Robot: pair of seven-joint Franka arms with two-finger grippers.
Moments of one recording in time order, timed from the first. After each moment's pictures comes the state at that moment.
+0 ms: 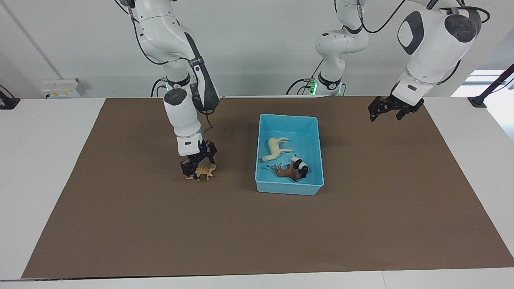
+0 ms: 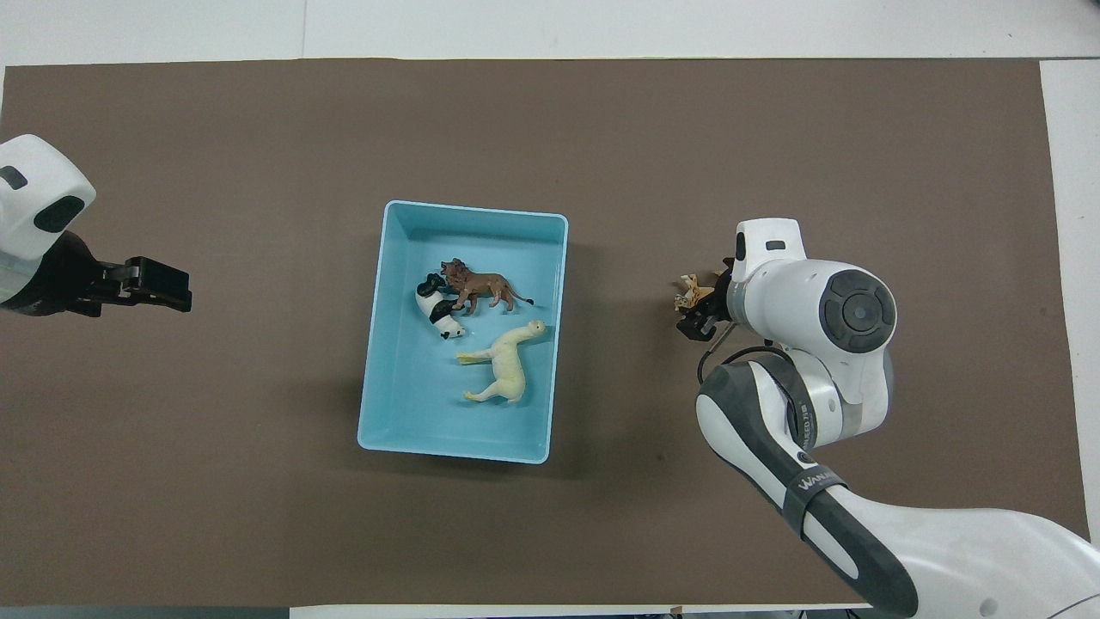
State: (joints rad) left arm 0.10 -0.04 -0.16 -1.78 -0.02 1.65 -0.04; right arm 0.25 0.21 0.05 -2.24 0.08 2.69 -0.70
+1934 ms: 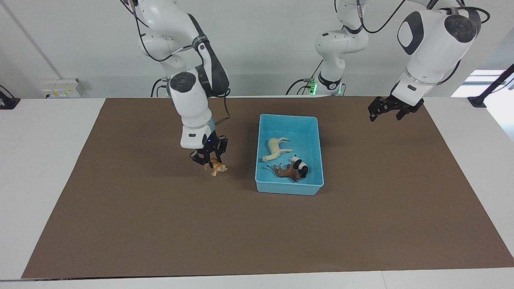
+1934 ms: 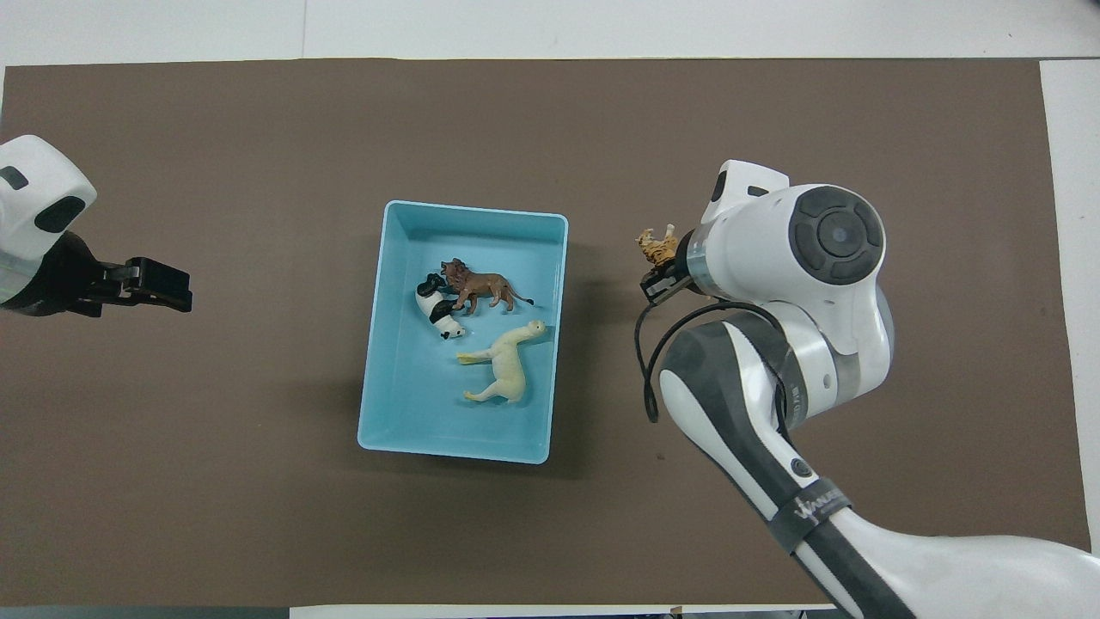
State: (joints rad) left arm 0.10 -0.04 -0.16 -1.78 -0.02 1.65 -0.04; right arm 0.36 0.19 0.06 -1.92 0.09 2.29 -0.05
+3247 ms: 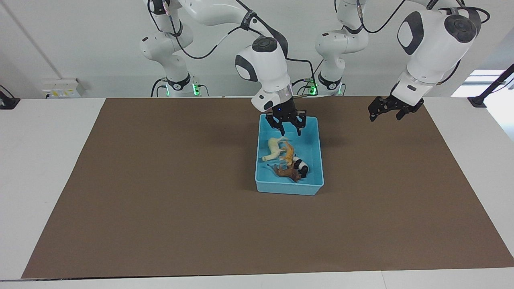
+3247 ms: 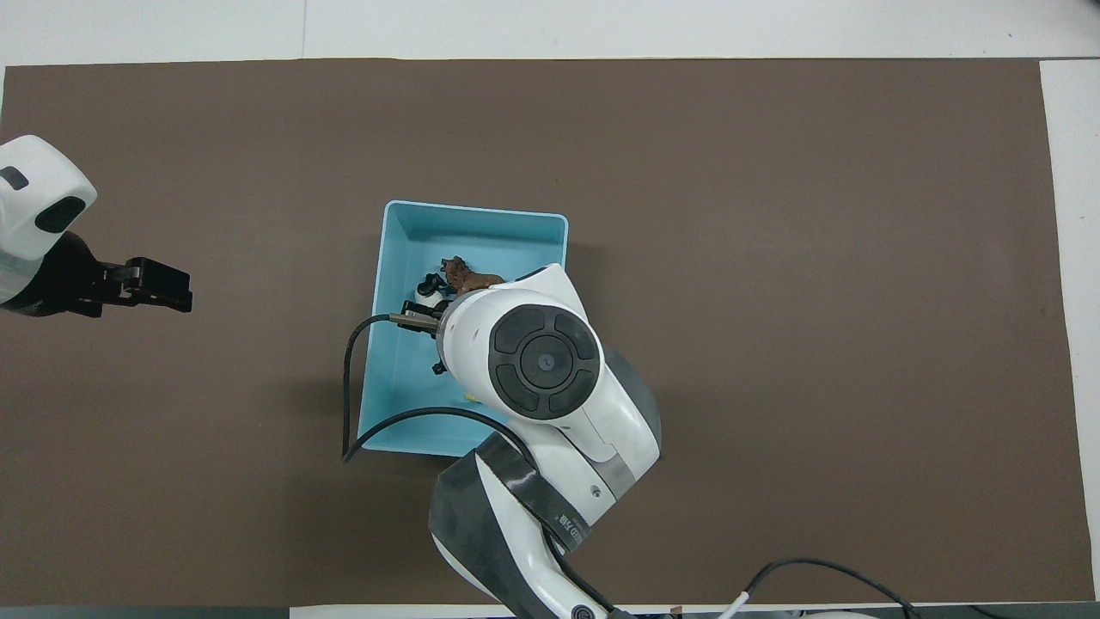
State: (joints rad) left arm 0.10 -0.04 -0.16 -1.78 -0.02 1.65 -0.04; right arm 0.65 0.31 0.04 -1.62 0.07 2.16 0.88
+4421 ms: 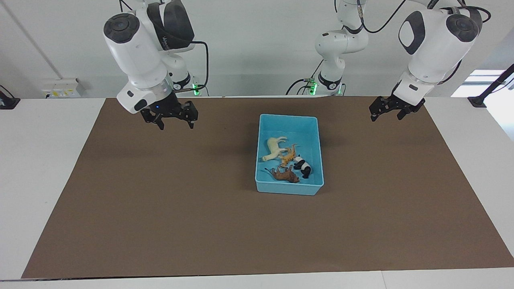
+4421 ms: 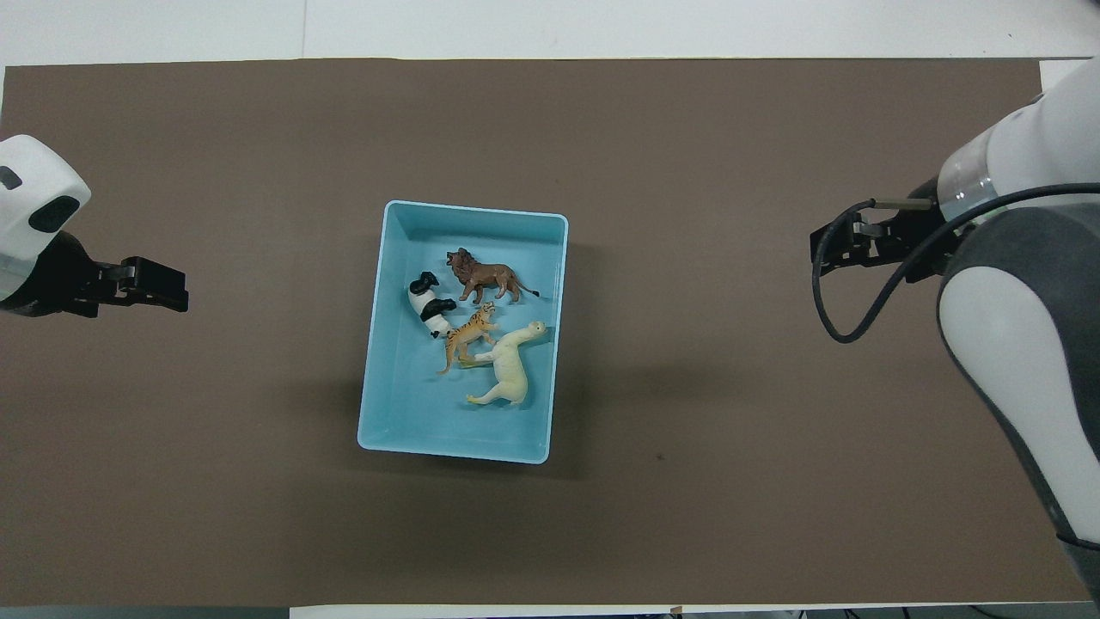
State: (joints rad) left arm 0.10 -0.05 -0.16 -1.78 -0.02 1.65 -0.04; right arm 0.09 0.06 0.03 -1.63 0.07 1.59 0.22
